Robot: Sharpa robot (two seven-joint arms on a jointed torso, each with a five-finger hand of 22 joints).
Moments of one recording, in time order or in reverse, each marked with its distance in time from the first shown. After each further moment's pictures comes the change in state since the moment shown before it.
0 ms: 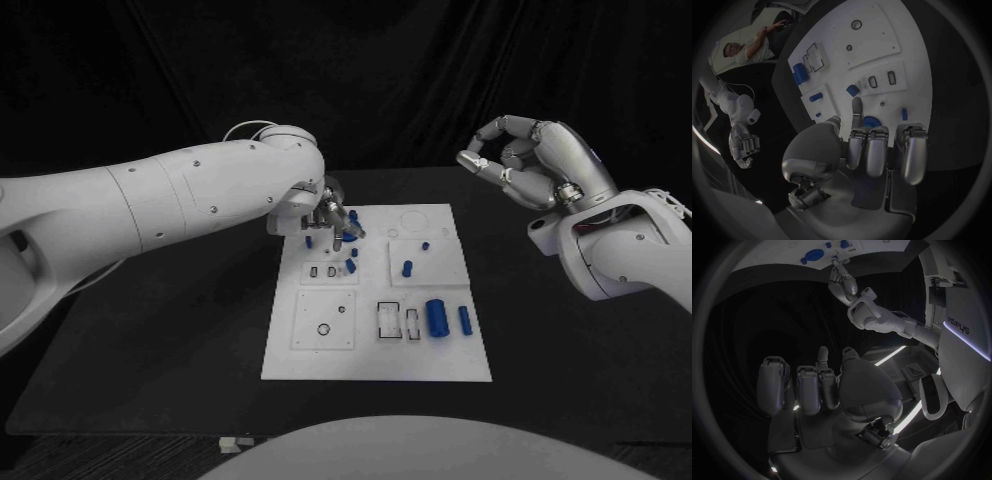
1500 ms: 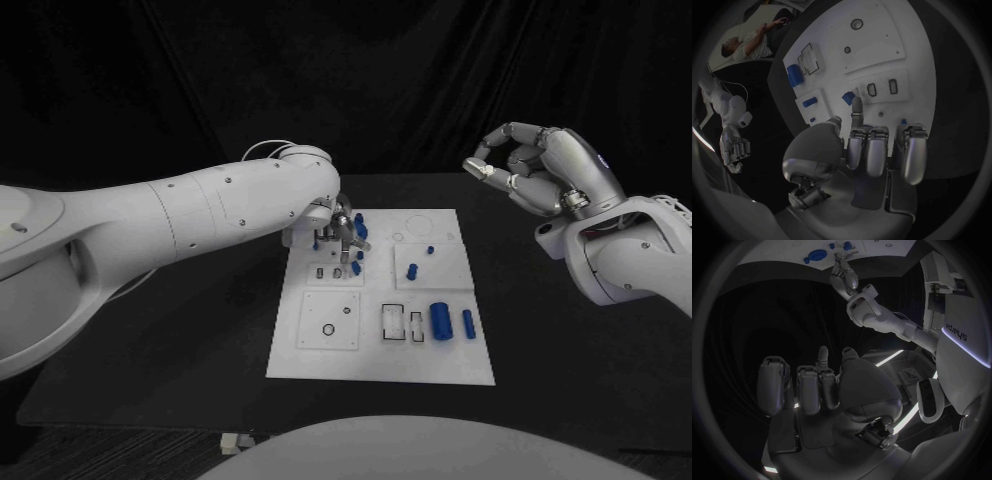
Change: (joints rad) left arm -0.063 0.042 0.000 -0.069 0.000 -0.009 -0.020; left_hand 0.014 0.007 -0.002 -0.002 0.020 0.026 -0.004 -0.048 0.007 0.000 0.000 0.000 0.000 0.000 0.000 0.000 0.000 0.001 0.000 0.000 0.001 0.000; right arm -0.011 0.015 0.000 -0.025 -0.048 -0.003 -0.001; right_hand 0.013 0.005 -0.005 0.006 0.011 0.007 0.000 0.009 -0.008 0.000 0.000 0.000 0.000 0.000 0.000 -0.006 0.000 0.000 0.000 0.000 0.000 0.000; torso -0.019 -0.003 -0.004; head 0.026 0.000
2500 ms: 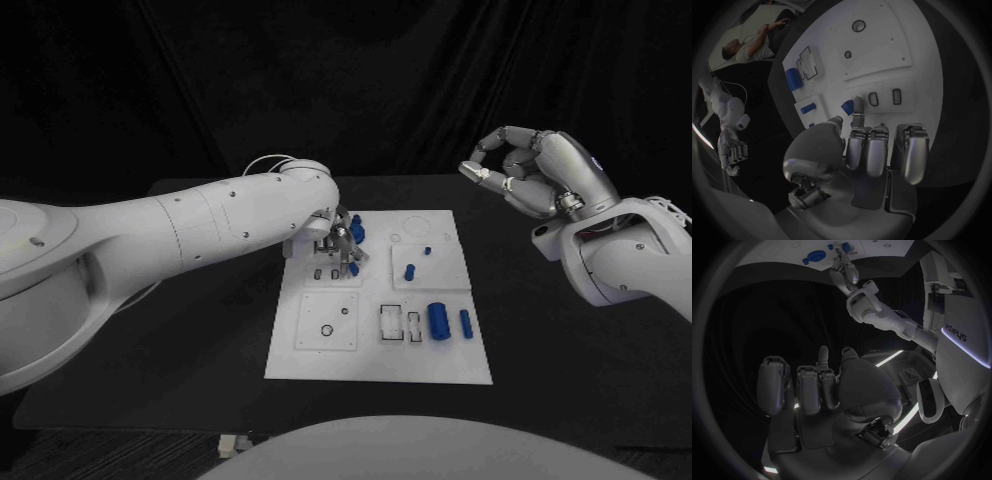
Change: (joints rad) left arm -0.042 0.014 0.000 -0.028 0.000 0.003 0.017; left_hand 0.026 0.006 0.014 -0.014 0.031 -0.005 0.012 -0.074 -0.025 0.000 0.000 0.000 0.000 0.000 0.000 0.000 0.000 0.000 0.000 0.000 -0.007 0.000; right arm -0.008 0.001 0.000 0.000 -0.001 0.003 -0.001; right_hand 0.009 0.001 -0.003 -0.003 0.004 0.011 -0.004 0.000 -0.006 0.000 0.000 0.000 0.000 0.000 0.000 0.000 0.000 0.000 0.000 0.000 -0.004 0.001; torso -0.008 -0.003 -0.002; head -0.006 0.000
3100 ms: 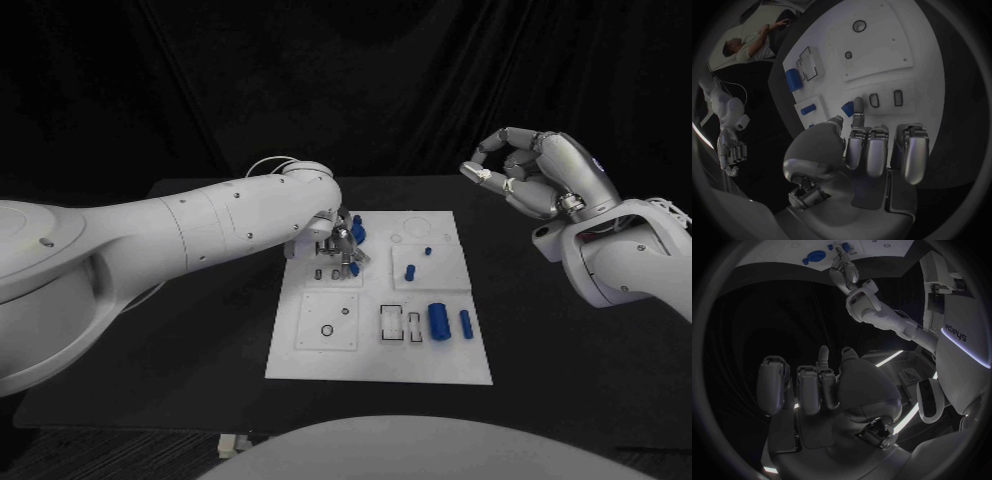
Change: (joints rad) left arm -0.006 0.012 0.000 -0.016 0.000 0.011 0.006; left_hand 0.012 -0.004 0.005 -0.011 0.000 0.007 0.000 -0.009 -0.002 0.000 0.000 0.000 0.000 0.000 0.000 0.000 0.000 0.000 0.000 0.000 0.000 0.000; right arm -0.002 -0.001 0.000 0.000 0.000 0.000 0.000; right_hand 0.004 0.004 -0.002 0.002 0.000 0.010 -0.004 0.004 -0.003 0.000 0.000 0.000 0.000 0.000 0.000 0.000 0.000 0.000 0.000 0.000 -0.005 0.000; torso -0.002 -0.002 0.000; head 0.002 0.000
